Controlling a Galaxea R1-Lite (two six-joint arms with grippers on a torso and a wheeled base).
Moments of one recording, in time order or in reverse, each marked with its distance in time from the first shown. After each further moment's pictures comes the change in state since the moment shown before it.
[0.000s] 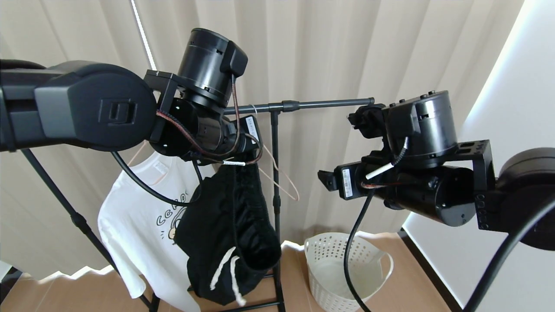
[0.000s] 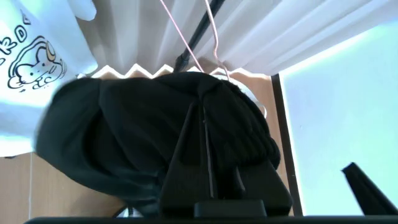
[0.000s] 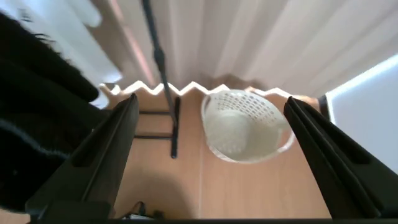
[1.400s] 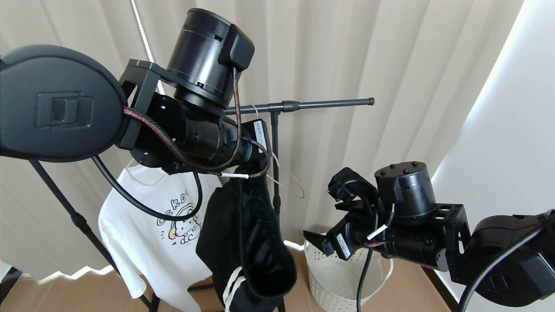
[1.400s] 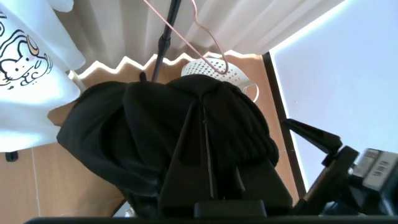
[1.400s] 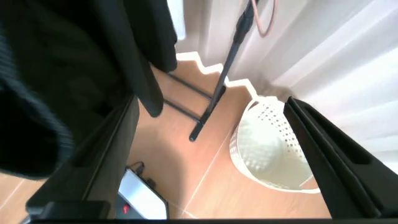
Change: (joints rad) left arm -0.097 -0.077 0.041 0.051 0.014 0.018; right arm -0.051 0.079 0.338 -0.345 0.382 -0.284
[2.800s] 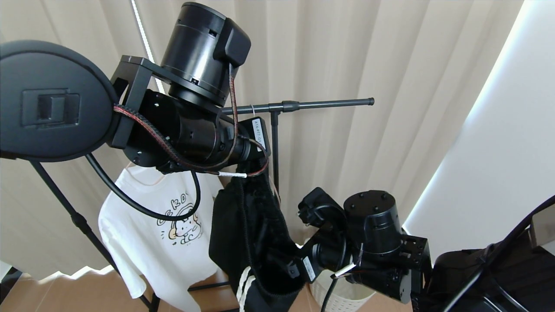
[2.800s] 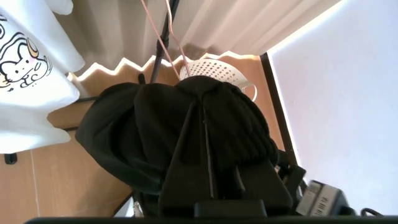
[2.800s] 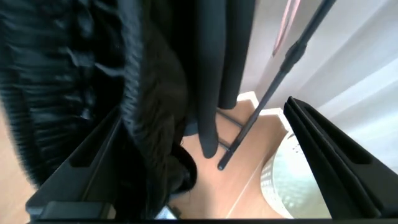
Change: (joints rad) left arm -0.003 -0.013 0.003 -0.001 0.000 0.002; right arm 0.144 0.130 0.062 -0.308 -0.001 0.093
